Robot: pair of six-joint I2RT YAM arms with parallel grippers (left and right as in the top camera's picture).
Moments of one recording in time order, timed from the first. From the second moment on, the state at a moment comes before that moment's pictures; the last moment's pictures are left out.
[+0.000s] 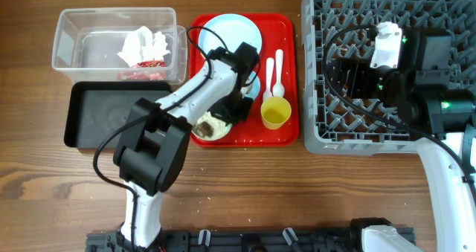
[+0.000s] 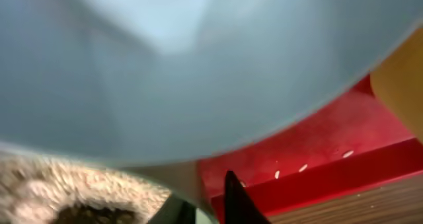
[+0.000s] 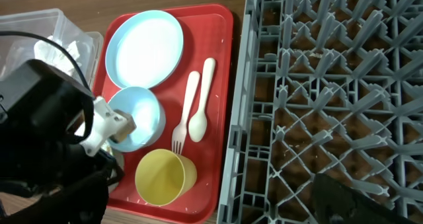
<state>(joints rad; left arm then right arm) -0.57 2.11 1.58 -1.14 0.10 -0.20 0.04 1.25 1.33 -0.93 -0.26 0.12</state>
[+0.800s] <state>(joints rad) -0.21 1.85 1.67 -1.34 0.31 -0.22 0.04 1.25 1.33 -0.92 -0.26 0.12</state>
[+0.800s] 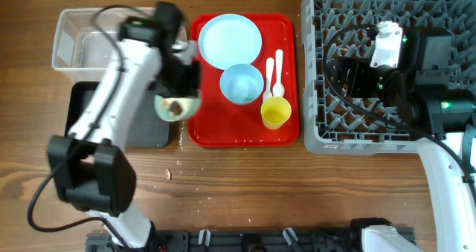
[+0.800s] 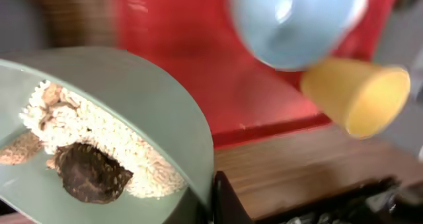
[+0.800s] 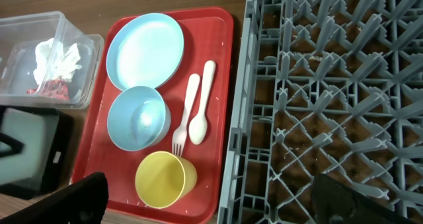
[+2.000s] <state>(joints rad) 0.66 1.85 1.27 -1.10 1.50 0.01 0.04 1.26 1.33 -0.89 -0.26 0.15</state>
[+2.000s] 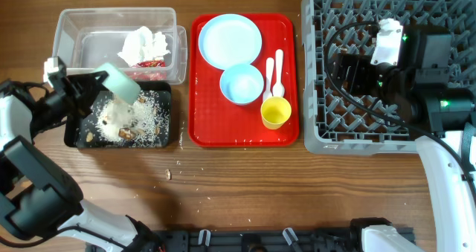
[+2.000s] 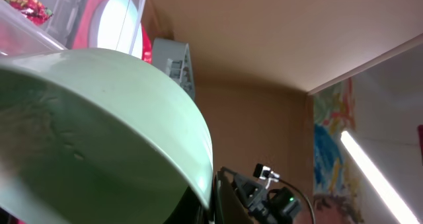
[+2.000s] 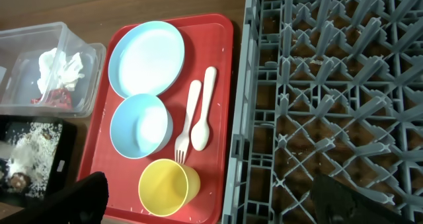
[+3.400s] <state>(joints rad) -0.30 1.78 1.27 -0.88 0.62 -0.30 0.04 1.30 1.33 -0.88 -0.26 0.15</state>
